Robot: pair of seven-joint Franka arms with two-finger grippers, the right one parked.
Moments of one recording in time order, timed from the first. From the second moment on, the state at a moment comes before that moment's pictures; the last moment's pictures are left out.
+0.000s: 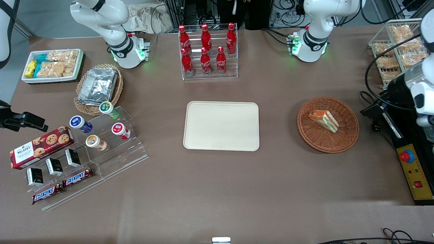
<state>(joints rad) -0.05 0.03 0.01 -1.66 -0.03 1.57 -0.79</state>
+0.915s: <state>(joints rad) -0.05 -0.18 0.00 -2.36 0.00 2.18 -1.23</state>
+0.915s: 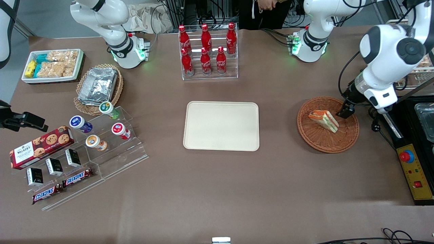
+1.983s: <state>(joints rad) -0.05 -0.05 -0.01 -2.64 -0.01 2.69 -1.29</state>
